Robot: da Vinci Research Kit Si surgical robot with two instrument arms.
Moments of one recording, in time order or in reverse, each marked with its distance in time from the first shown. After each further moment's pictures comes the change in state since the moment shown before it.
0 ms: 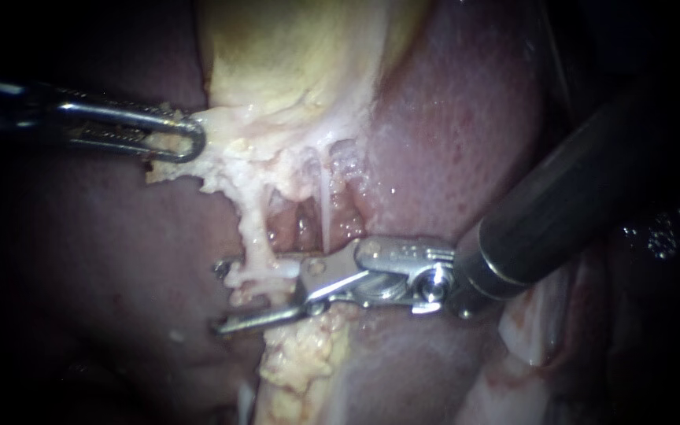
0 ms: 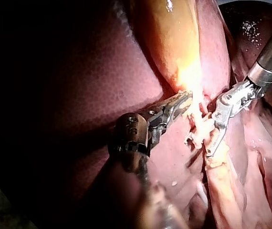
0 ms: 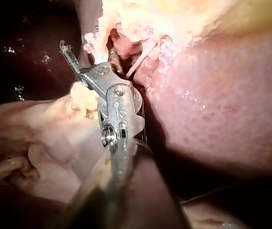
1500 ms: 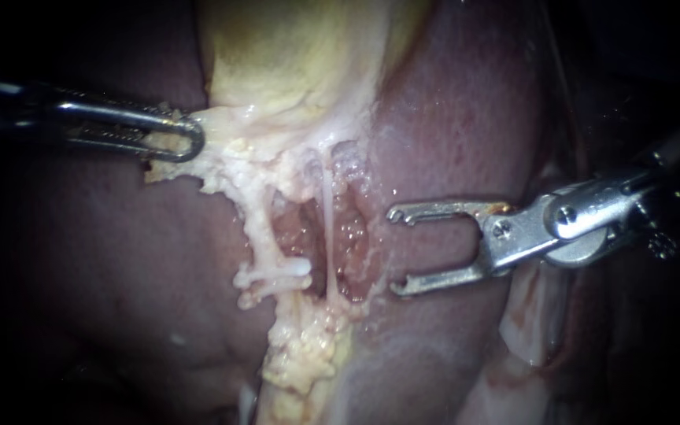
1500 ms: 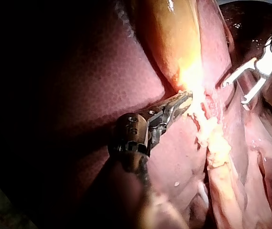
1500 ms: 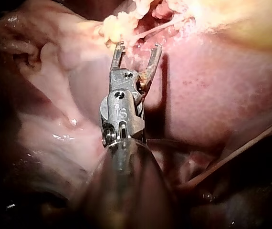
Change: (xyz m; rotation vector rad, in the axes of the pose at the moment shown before) right arm 0.007 -0.005 -0.021 -0.146 -0.248 -0.386; left arm 0.000 0.000 0.000 -0.001 0.000 -0.001
